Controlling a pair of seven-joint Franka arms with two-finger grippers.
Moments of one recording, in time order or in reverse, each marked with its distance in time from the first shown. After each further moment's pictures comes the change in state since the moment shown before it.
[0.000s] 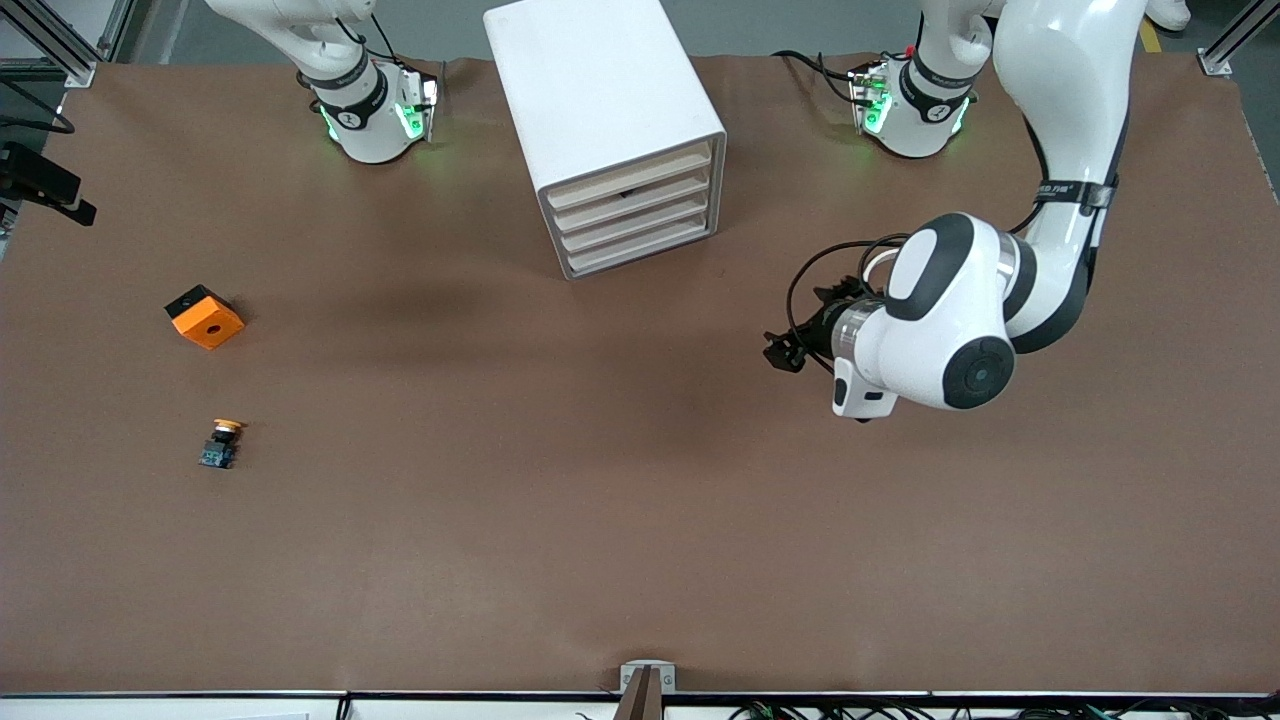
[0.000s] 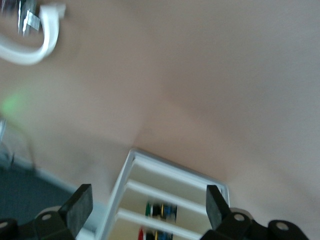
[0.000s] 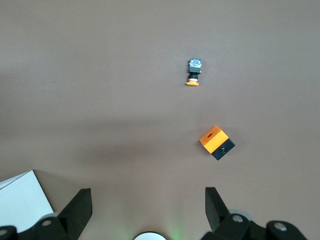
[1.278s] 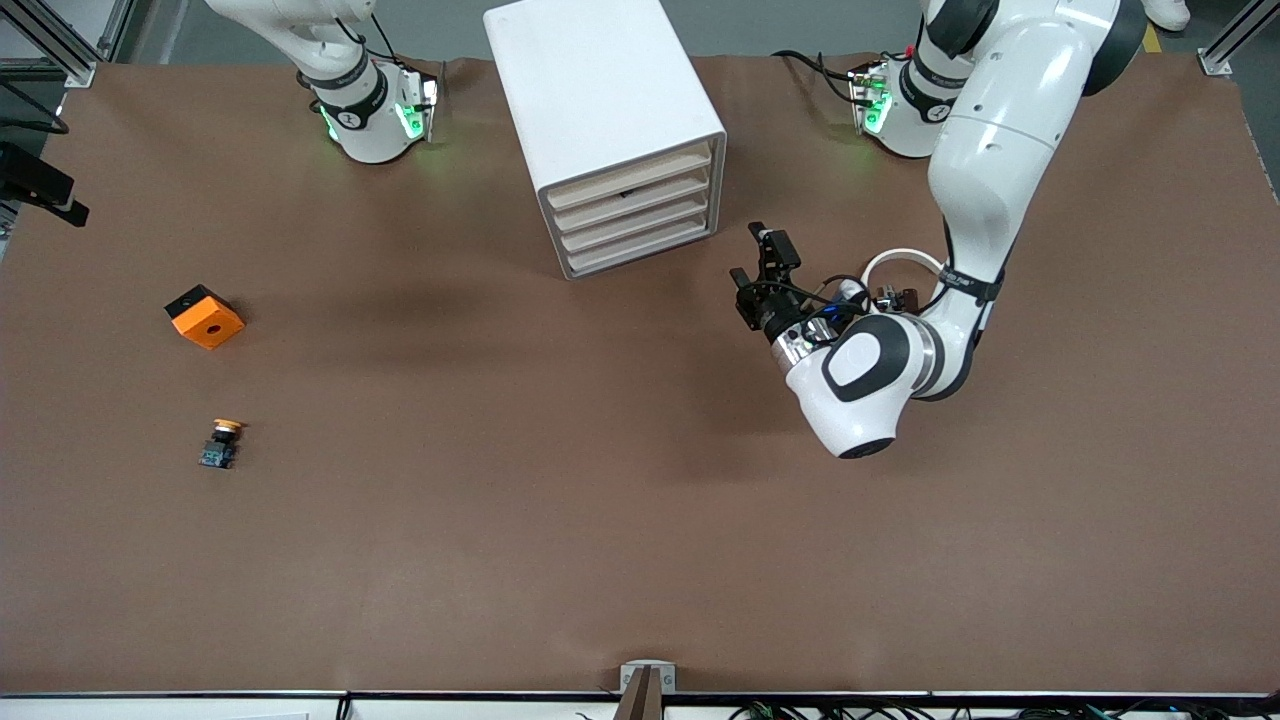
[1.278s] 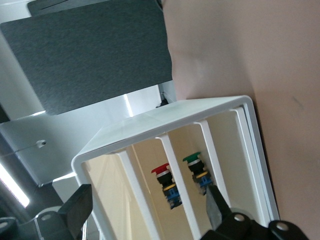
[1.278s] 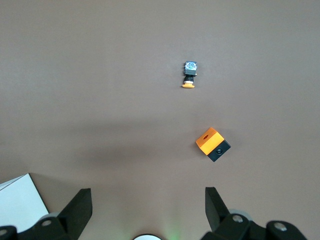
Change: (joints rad) left arm -0.020 0.309 0.000 0.078 -0.327 -0.377 -0.831; right arm -0.002 -0.001 -0.001 0.004 -0.014 0.008 0.000
